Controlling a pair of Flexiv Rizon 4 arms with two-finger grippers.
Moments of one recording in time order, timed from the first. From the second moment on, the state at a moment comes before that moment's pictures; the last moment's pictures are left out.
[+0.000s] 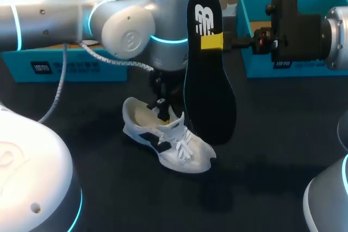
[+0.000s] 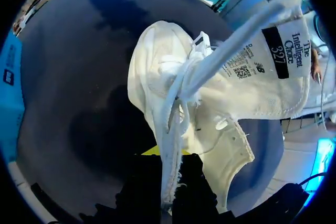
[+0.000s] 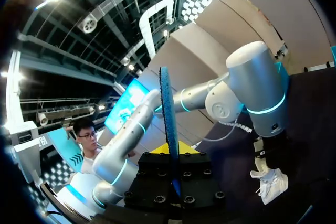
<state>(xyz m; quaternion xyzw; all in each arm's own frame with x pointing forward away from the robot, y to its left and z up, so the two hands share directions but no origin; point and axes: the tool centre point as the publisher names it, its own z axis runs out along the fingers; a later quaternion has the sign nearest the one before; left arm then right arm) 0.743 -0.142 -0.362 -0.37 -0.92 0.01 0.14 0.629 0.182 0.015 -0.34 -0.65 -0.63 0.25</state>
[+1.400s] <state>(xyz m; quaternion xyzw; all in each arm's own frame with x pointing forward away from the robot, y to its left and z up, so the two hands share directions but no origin) 0.755 -0.182 -0.355 -0.64 -0.75 -0.09 0.13 0.629 0.182 0.015 -0.34 -0.65 -0.63 0.25</state>
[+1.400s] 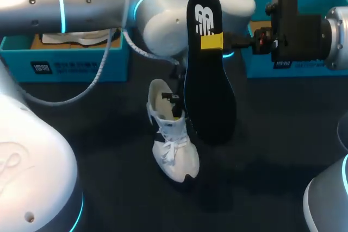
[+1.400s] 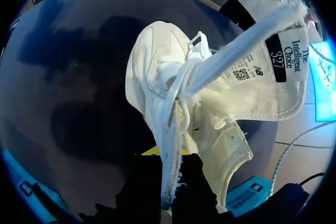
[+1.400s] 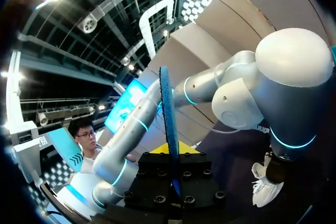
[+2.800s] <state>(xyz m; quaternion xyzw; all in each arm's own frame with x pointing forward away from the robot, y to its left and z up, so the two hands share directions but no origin) 0.749 -0.235 -0.393 -0.71 -0.68 -0.09 0.17 0.629 0.182 0.015 -0.34 -0.65 -0.63 0.25</state>
